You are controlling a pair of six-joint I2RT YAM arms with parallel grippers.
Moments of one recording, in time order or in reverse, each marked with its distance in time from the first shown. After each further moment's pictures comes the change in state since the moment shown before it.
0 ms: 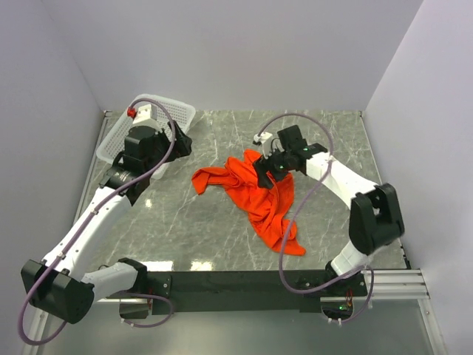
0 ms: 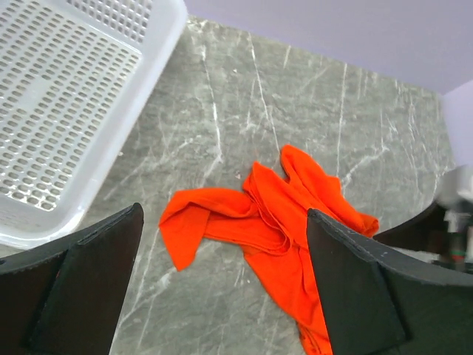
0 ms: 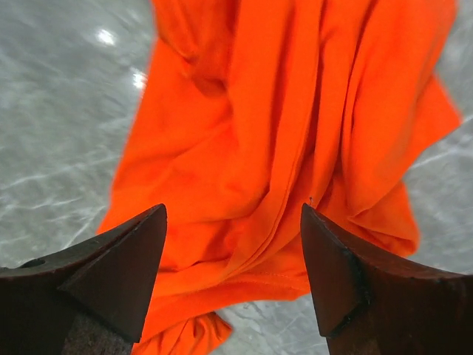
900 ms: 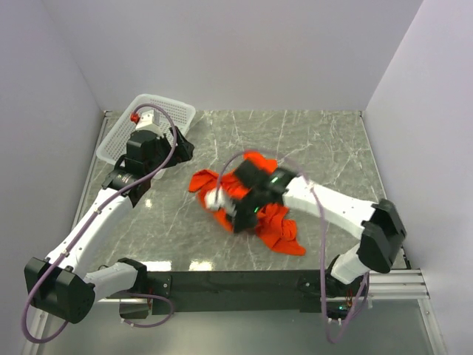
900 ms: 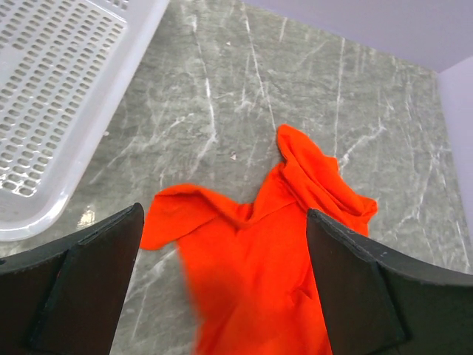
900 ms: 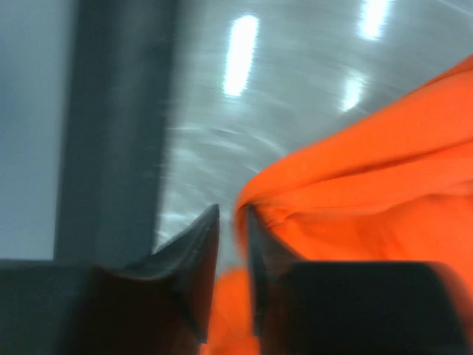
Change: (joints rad) left arm 0.027 -0.002 -0.071 0.033 0.072 -0.019; right arm 0.439 -0.087 0.038 -0.283 -0.211 -0.341
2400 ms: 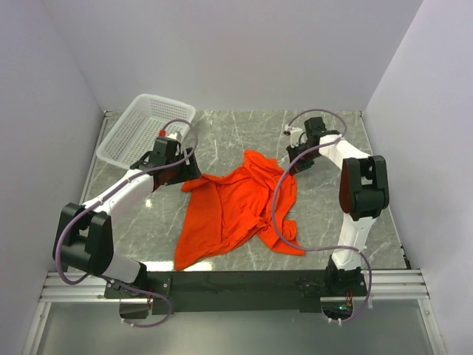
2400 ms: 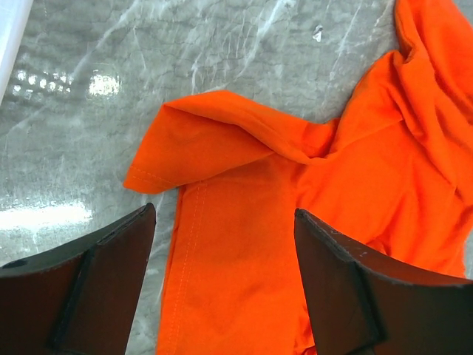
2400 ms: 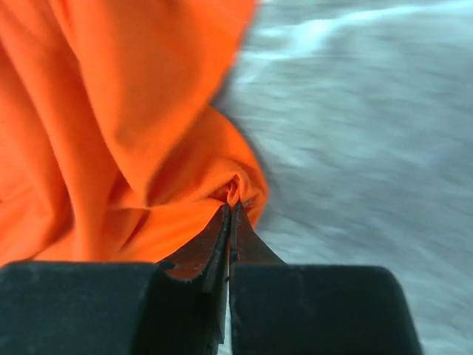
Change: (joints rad) left arm 0.020 0.329 -0.039 -0.060 0.138 0.027; right arm -0.719 0.449 0.152 0.185 0.240 0.357
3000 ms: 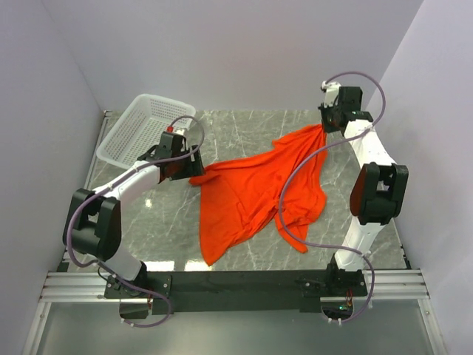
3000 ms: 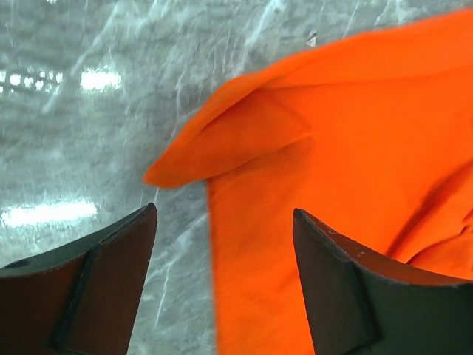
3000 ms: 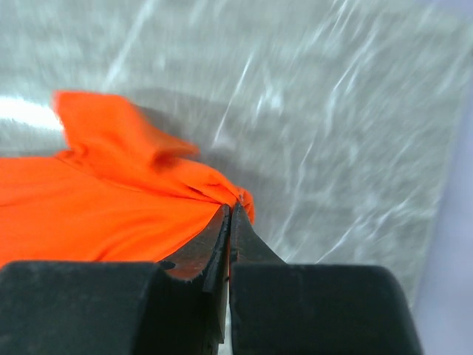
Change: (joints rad) left arm -0.004 0.124 0.083 0.002 0.031 0.043; right arm -0.179 -0.072 0.223 0.165 0.246 0.031
